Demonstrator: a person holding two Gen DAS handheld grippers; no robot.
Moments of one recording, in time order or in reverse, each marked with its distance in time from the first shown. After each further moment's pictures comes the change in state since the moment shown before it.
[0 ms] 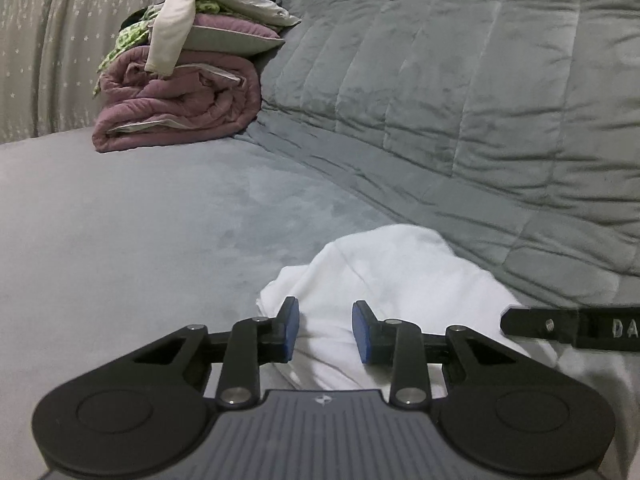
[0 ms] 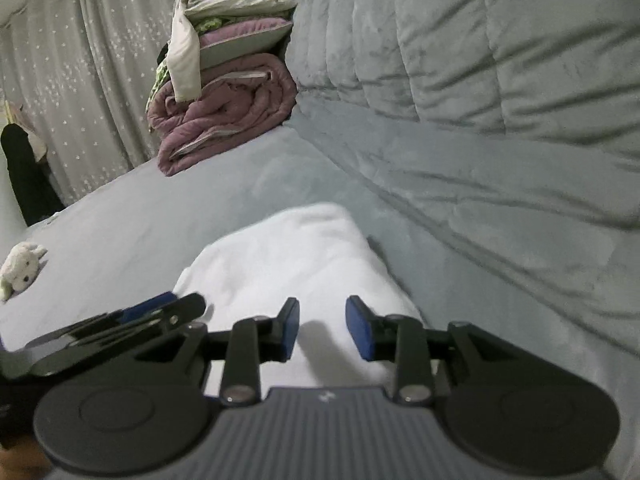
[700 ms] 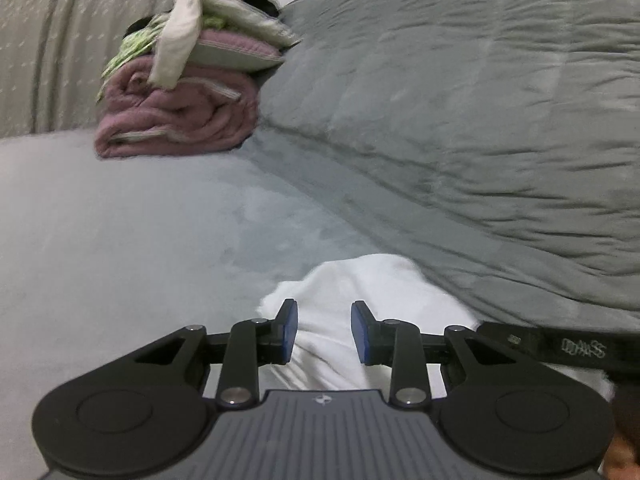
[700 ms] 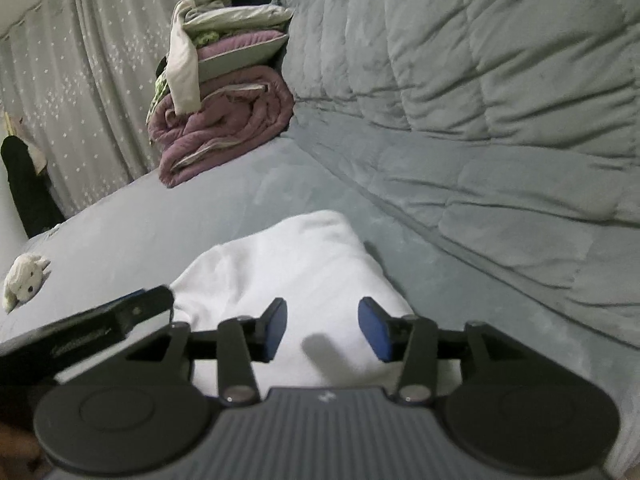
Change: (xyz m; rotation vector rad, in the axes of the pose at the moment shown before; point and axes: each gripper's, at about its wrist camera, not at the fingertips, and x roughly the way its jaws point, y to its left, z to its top) left arm -0.054 -0.002 0.006 -0.009 -0.056 -0.061; right arm -0.023 0.002 -0.002 0.020 -0.050 -0.006
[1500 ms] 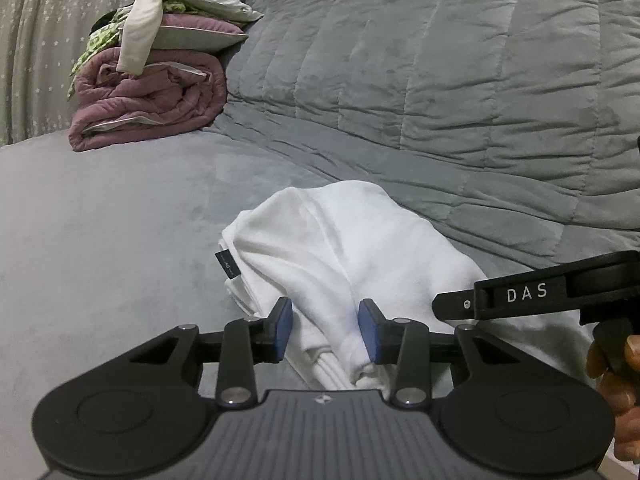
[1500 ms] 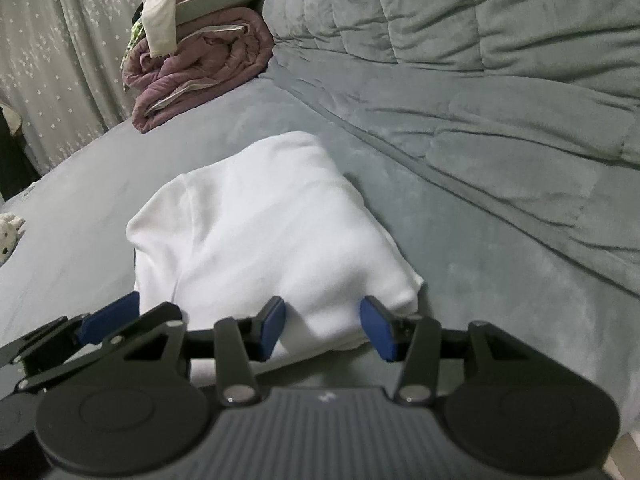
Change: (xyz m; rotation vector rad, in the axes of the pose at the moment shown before) left arm 0.012 -0.017 -0.037 0.078 0.092 -0.007; right arm 0.026 -0.001 -0.019 -0.023 0.169 -0.085
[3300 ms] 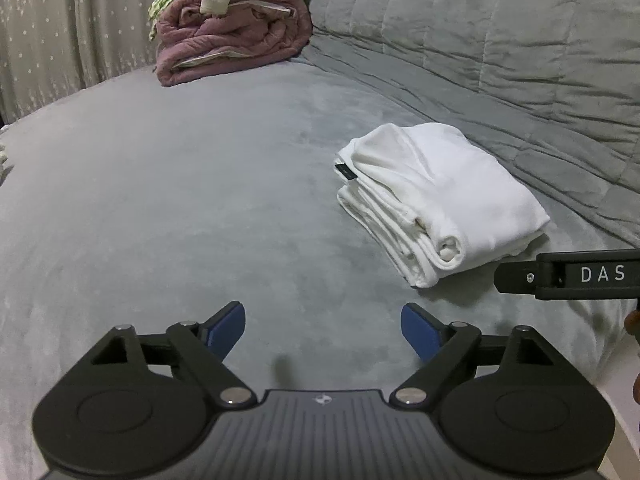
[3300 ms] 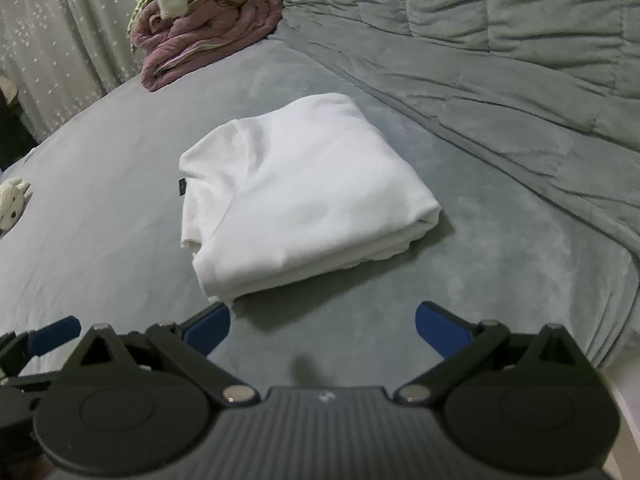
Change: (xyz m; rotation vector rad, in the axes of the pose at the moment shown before) left arm -0.074 0.013 -0.002 -0.055 0.255 0.255; right arm -0.050 0.035 -0.020 -0.025 0.132 -0.021
